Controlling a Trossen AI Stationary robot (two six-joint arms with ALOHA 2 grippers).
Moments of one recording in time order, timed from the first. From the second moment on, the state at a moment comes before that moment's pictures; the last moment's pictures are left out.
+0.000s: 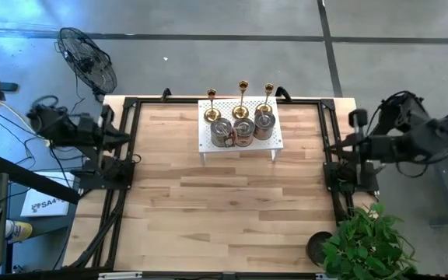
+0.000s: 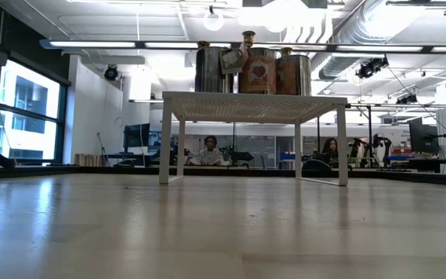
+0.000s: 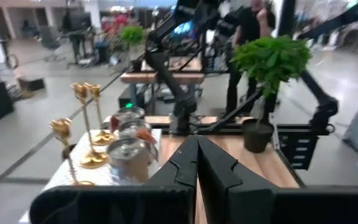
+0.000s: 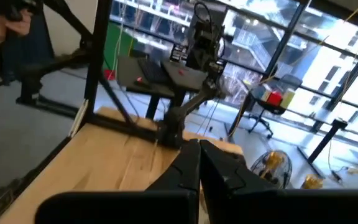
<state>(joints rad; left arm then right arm) -0.64 0.42 1.08 -0.68 -0.69 -0.05 0.98 0.80 1.37 -0.69 0.97 -0.17</state>
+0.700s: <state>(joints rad) -0.64 0.01 0.38 -0.33 -0.46 -0.08 0.98 0.38 0.65 -0.30 0.93 -0.07</state>
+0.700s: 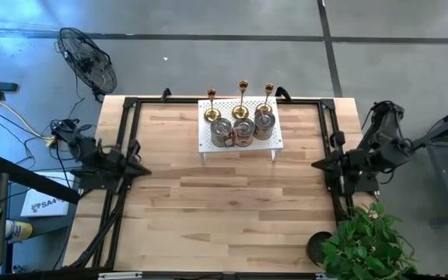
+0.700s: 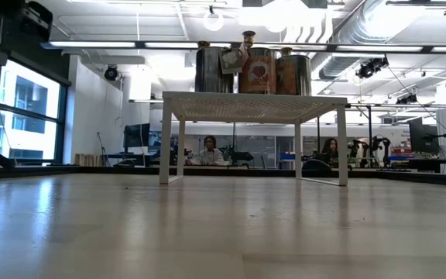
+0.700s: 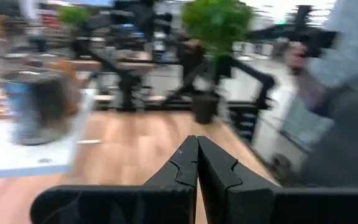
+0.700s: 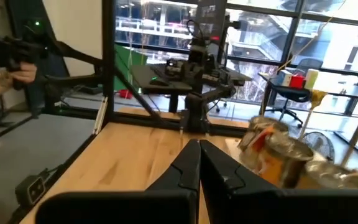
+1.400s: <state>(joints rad) -0.64 0.01 0.03 0.02 -0.36 -0.08 0.98 0.33 0.22 0.23 0.93 -0.09</state>
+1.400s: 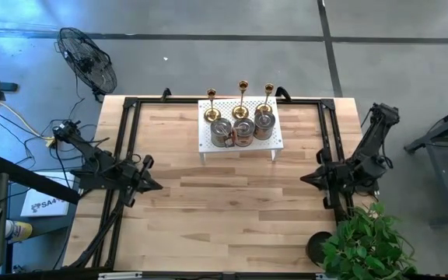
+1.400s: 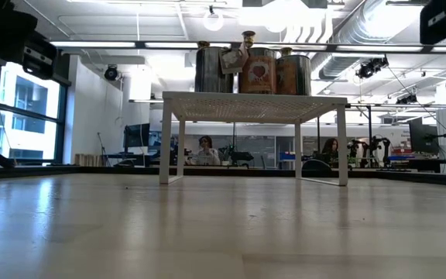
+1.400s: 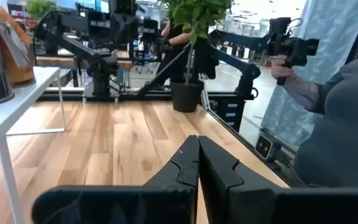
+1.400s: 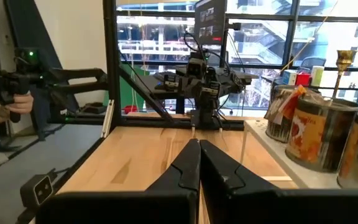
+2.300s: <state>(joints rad) -0.28 0.01 0.03 0.00 -0.10 -0.02 0.37 0.33 0.01 0.33 0.44 -0.10</state>
